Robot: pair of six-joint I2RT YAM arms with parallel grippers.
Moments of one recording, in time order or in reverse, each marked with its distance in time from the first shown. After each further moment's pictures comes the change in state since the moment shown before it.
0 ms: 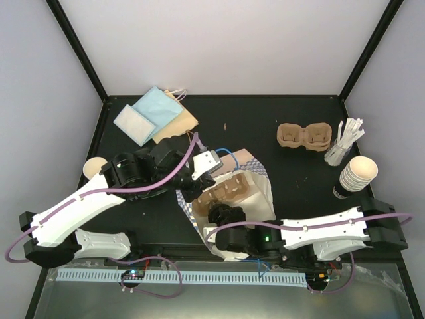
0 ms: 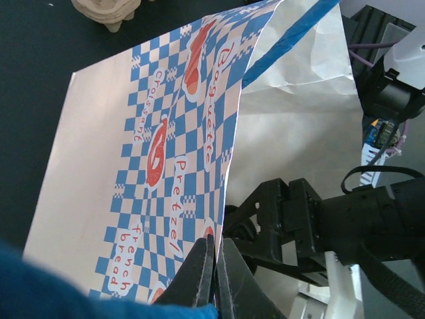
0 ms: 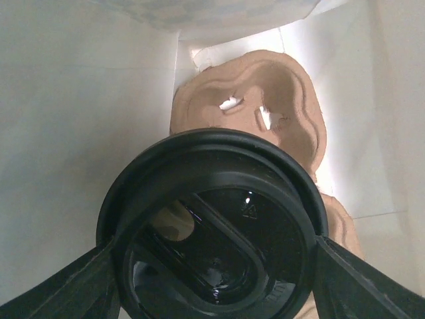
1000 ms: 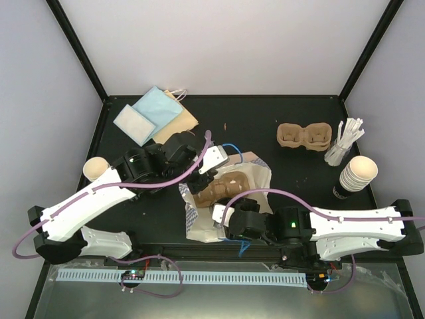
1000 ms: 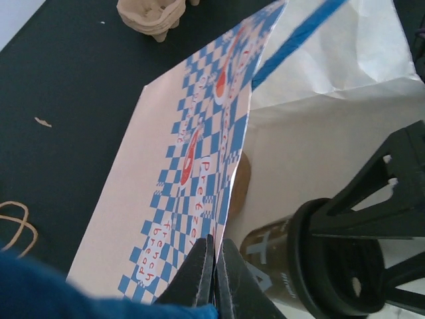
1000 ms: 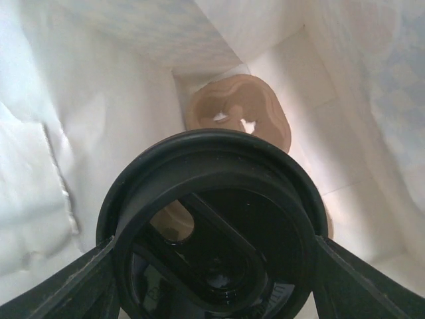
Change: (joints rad) left arm 0.027 0.072 0.011 0.045 -0.117 0.134; right arm -0.050 -0.168 0.224 -0.320 -0.133 0.332
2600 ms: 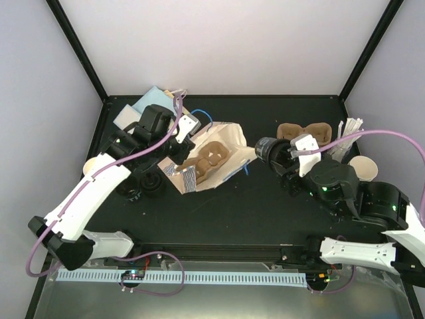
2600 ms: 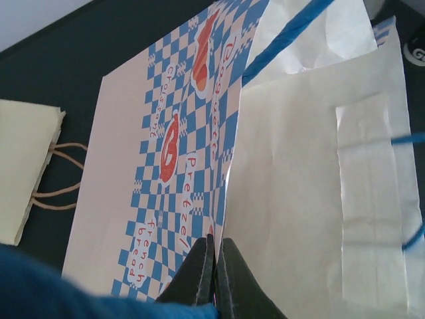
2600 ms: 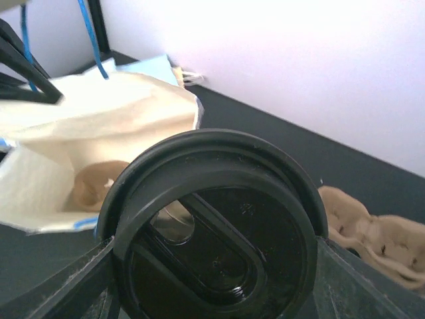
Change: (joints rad) left arm 0.432 0.028 -0.027 0.049 0.162 -0.020; right arm -0.365 -0.246 0.435 -0.322 0.140 0.360
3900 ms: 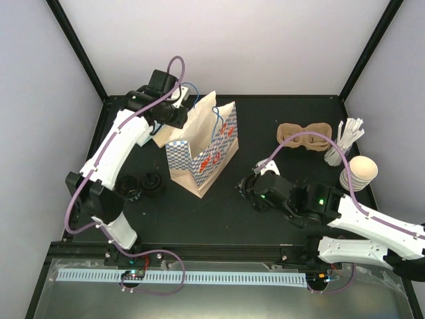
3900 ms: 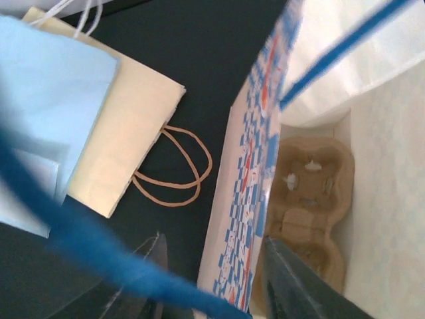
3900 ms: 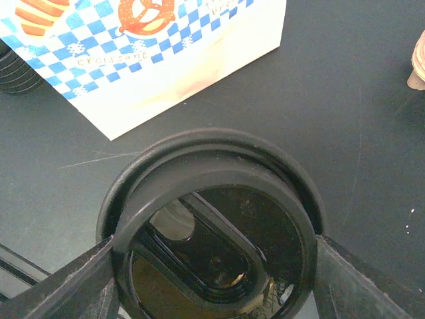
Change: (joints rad) left arm 0.198 0.403 0.386 -0.118 -0.168 -0.087; right arm 0.000 0.122 -0.341 0.071 -0.197 0.341
